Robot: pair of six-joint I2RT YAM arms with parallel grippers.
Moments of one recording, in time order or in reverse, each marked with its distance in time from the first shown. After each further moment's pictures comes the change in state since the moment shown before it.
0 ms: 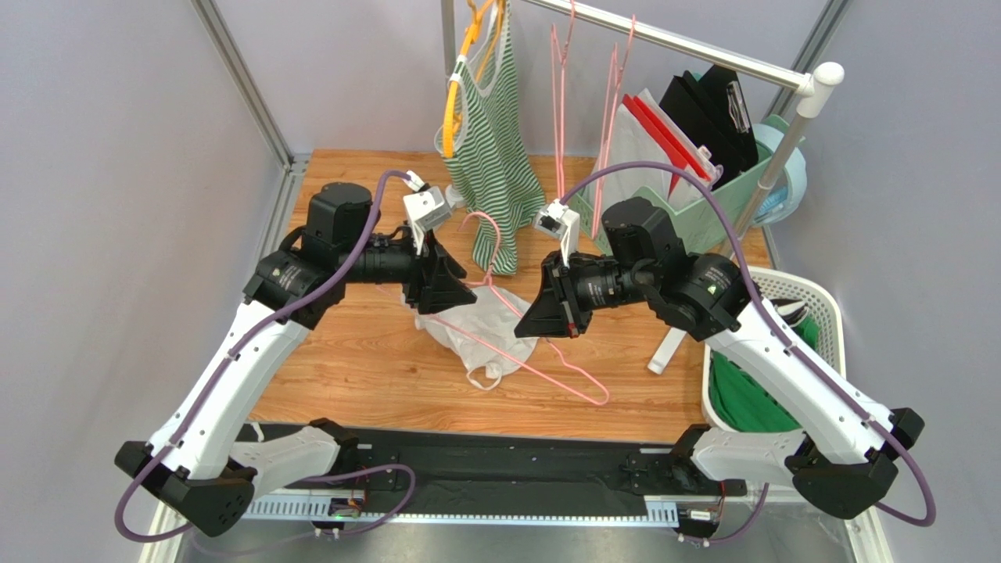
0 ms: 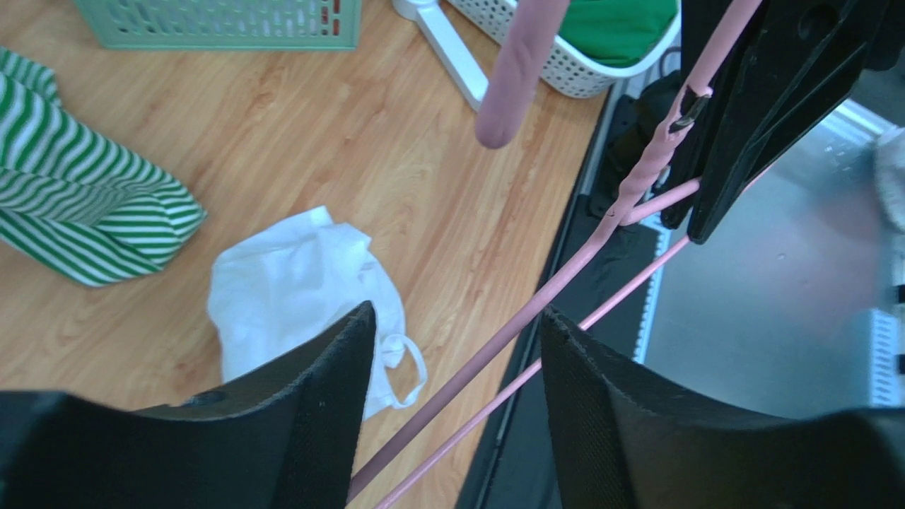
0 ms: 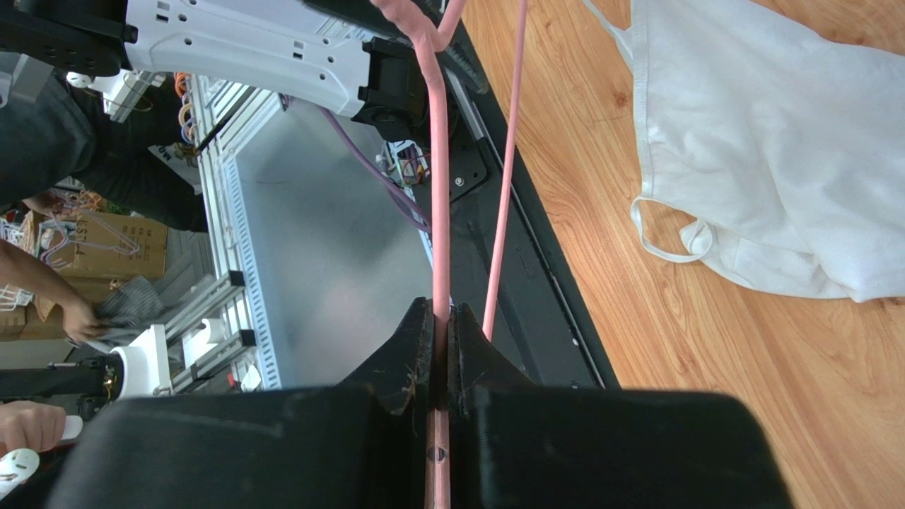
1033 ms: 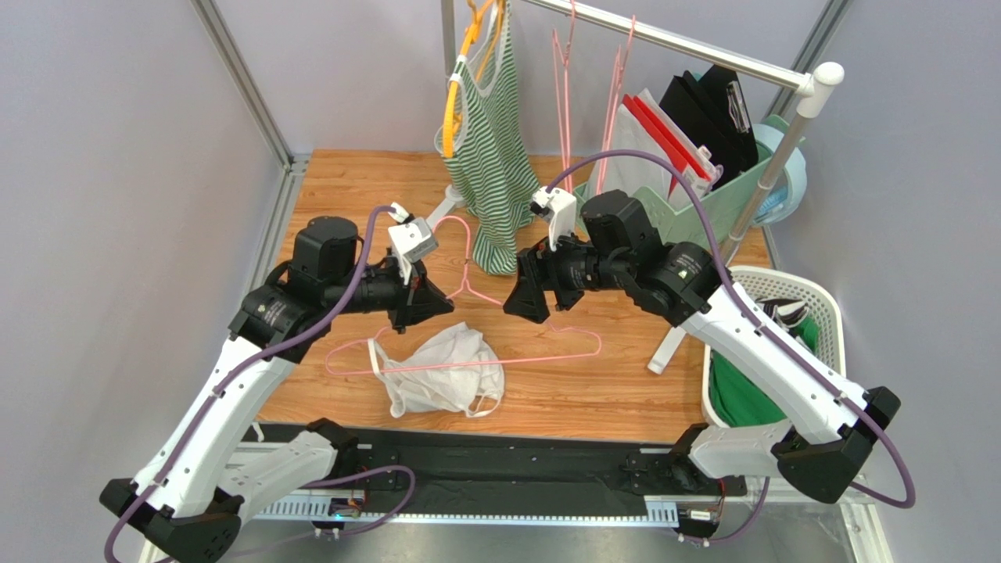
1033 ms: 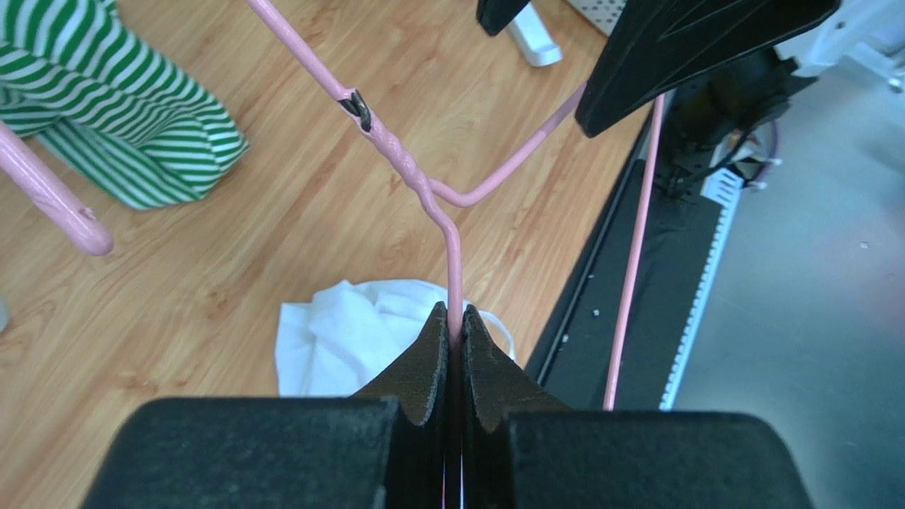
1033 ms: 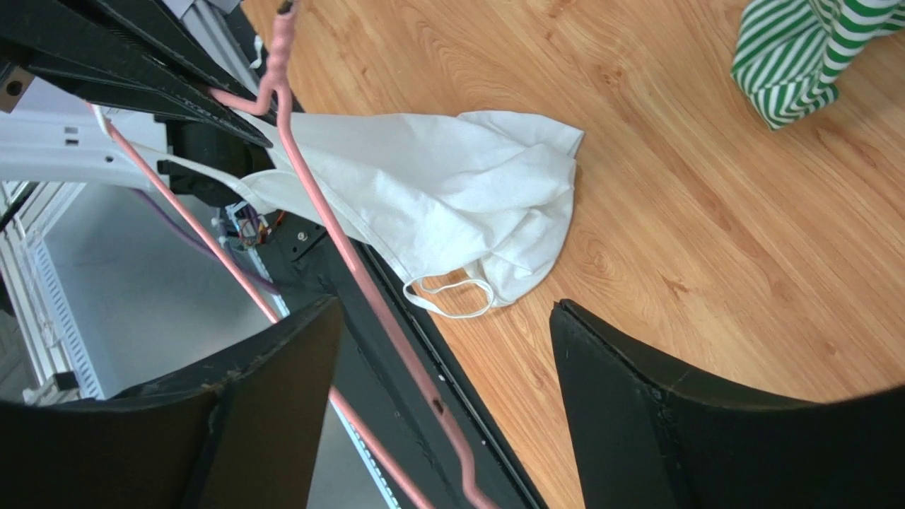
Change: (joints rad) left arm 0.005 -0.157 -0.166 -0.006 -0.091 0.024; right arm -0.018 0.082 -0.001 0.040 0.269 -0.097
